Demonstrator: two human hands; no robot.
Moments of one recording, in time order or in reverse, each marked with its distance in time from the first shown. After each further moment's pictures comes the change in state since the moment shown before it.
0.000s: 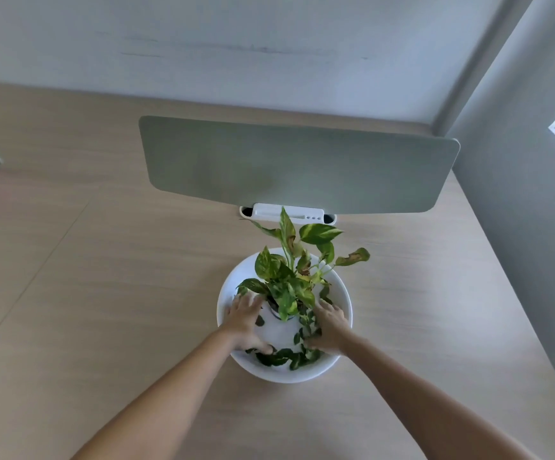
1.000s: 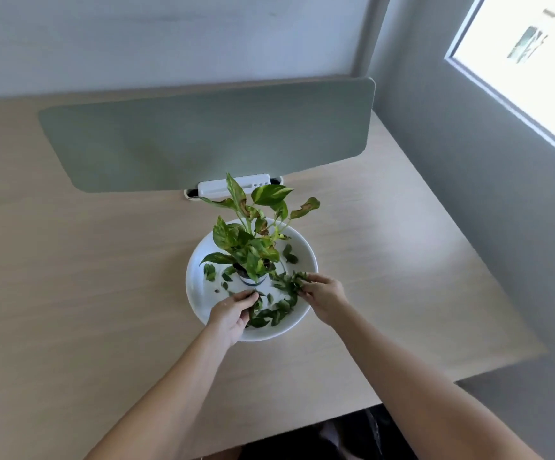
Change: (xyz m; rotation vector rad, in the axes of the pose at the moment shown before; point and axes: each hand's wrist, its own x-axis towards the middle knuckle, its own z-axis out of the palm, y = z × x) left_hand -0.023 0.020 0.029 -1.738 -0.008 -0.389; right_hand -0.045 -0.010 0.023 1.823 0.327 0.391
